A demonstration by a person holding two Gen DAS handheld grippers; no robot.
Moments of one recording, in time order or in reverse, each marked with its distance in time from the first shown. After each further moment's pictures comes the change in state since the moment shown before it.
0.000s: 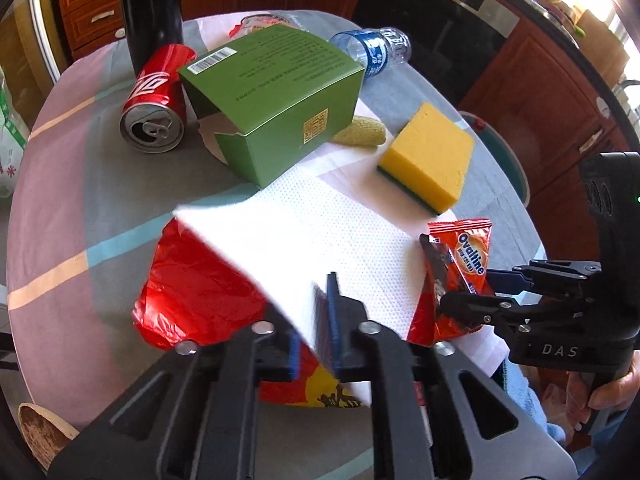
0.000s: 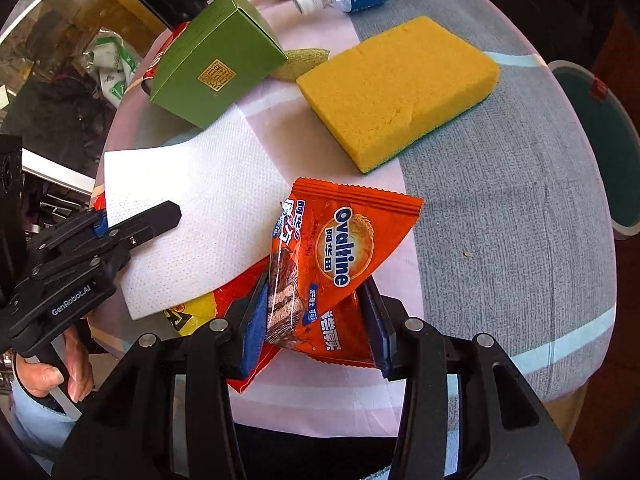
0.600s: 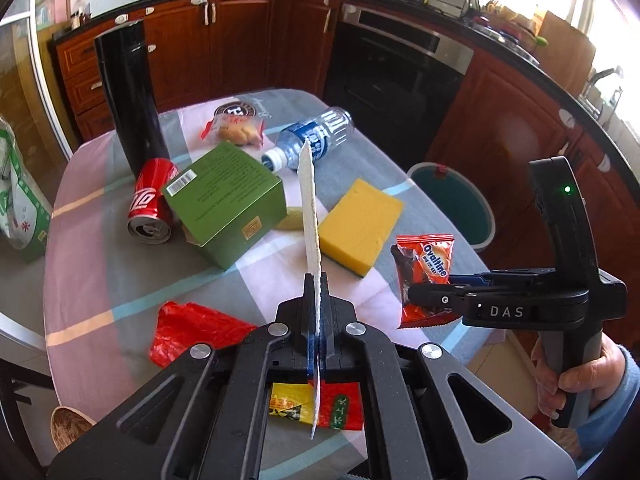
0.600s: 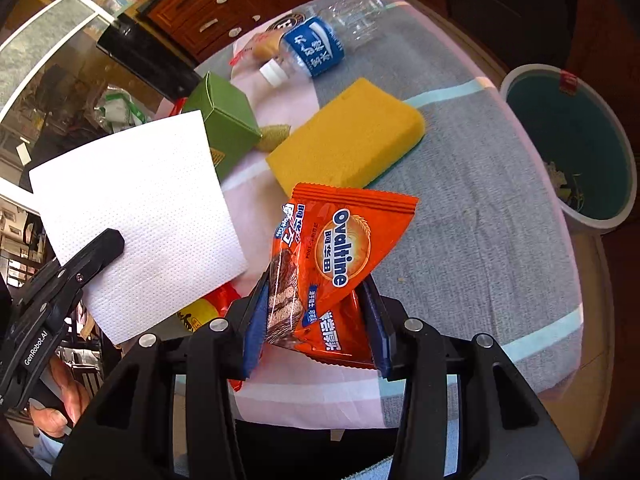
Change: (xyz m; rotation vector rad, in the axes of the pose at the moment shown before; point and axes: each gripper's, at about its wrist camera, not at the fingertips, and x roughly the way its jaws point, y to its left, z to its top) left arm -0.072 -0.068 0.024 0.085 -0.201 0.030; right arm -0.062 -0.052 0.003 0.107 -0.137 0.087
